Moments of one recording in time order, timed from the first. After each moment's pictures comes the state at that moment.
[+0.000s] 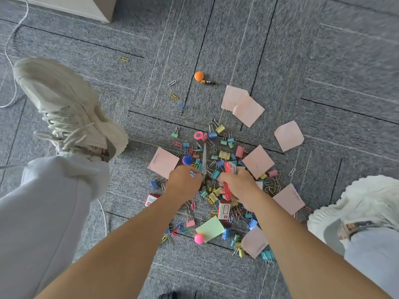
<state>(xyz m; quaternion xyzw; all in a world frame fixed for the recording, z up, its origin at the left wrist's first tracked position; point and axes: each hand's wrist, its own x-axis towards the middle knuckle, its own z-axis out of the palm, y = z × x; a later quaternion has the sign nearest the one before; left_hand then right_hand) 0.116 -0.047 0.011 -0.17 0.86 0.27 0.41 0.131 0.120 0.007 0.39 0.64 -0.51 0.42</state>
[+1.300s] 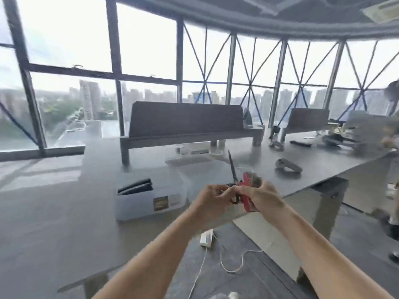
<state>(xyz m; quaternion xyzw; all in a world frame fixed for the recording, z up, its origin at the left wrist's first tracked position) 0.391 -0.432 0.722 -0.13 0.81 0.53 -0.21 0.296 -0.299 0.745 -0.27 0.75 -0.60 0.13</state>
